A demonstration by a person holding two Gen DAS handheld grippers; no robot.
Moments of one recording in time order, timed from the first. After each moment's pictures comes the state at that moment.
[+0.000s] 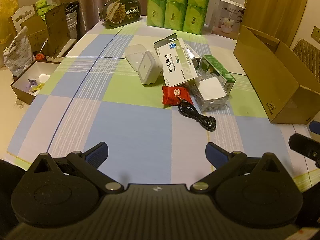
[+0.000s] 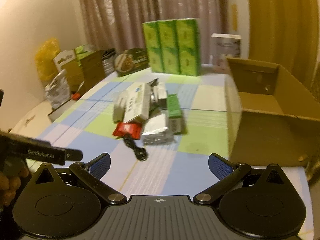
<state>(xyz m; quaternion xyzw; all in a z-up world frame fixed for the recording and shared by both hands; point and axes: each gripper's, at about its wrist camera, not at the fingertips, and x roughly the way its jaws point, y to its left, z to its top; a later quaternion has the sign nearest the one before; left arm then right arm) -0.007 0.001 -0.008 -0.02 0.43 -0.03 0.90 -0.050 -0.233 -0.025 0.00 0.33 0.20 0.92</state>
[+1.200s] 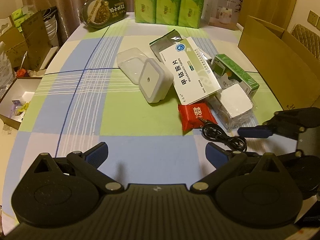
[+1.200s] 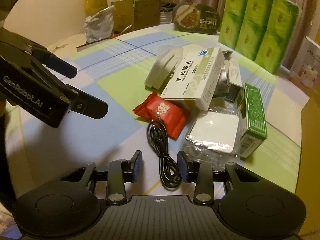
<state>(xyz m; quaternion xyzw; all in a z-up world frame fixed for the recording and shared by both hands) 0.089 0.027 -0.035 0.02 0.44 -0.09 0.89 0.073 -0.129 -0.126 -0.19 0.38 0.33 0.84</state>
